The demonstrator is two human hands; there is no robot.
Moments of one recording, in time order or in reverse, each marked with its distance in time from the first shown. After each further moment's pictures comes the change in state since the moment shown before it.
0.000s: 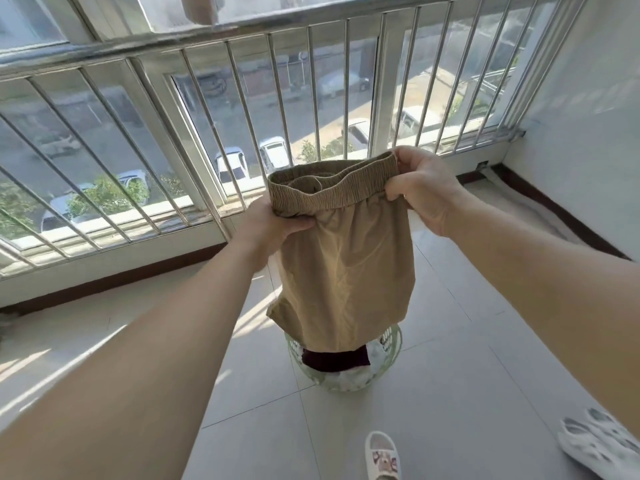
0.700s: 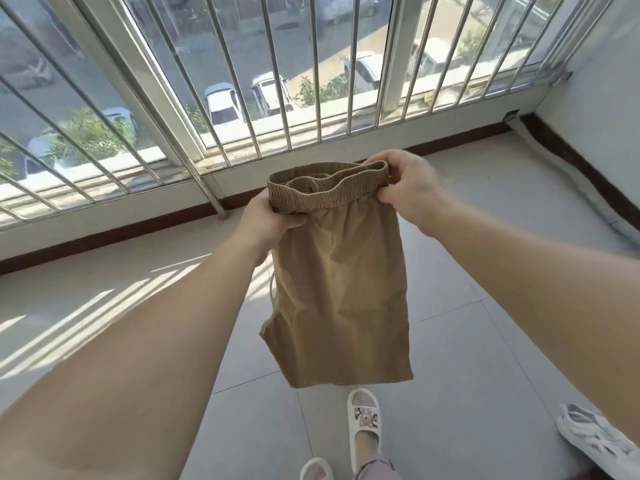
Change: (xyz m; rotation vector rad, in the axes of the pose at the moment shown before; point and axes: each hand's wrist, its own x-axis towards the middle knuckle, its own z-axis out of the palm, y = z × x) left_hand 0.103 -0.107 0.028 -0.018 -0.002 -0.203; right_hand 0.109 0.132 0.011 -0.251 -0.012 0.070
